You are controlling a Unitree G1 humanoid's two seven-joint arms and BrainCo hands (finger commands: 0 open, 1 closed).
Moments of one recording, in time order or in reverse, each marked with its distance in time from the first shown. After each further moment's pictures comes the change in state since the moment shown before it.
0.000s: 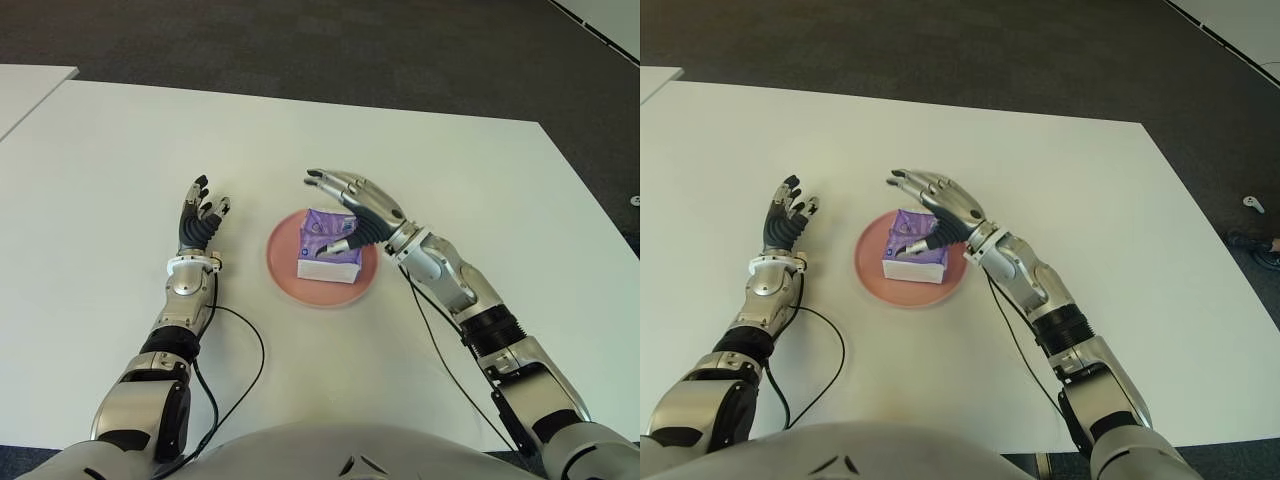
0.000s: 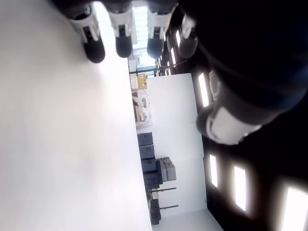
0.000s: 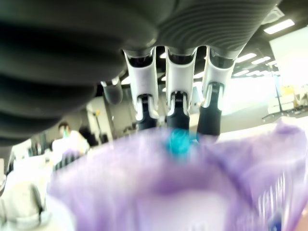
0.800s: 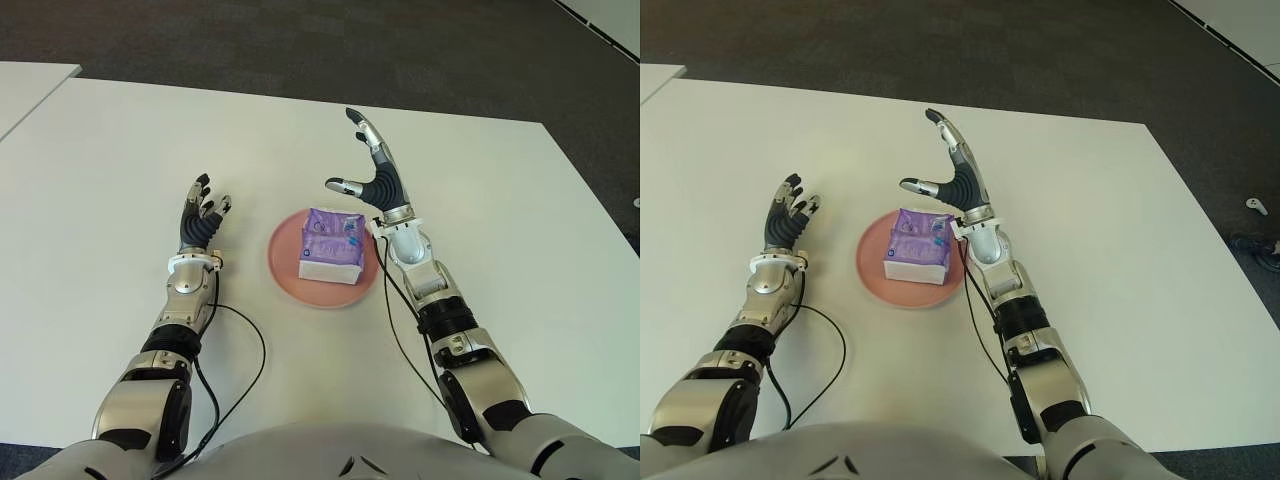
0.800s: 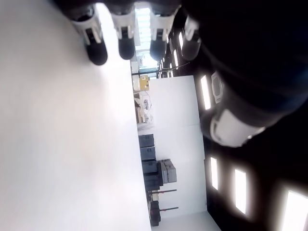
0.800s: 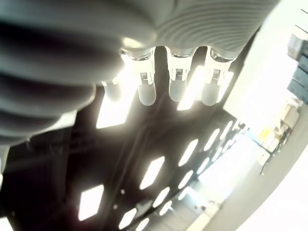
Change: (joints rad) left arm -0.004 -0.005 0.003 -0.009 -0.012 0.017 0.000; right arm -0.045 0.286 -0.221 0.292 0.310 -0.047 -0.174
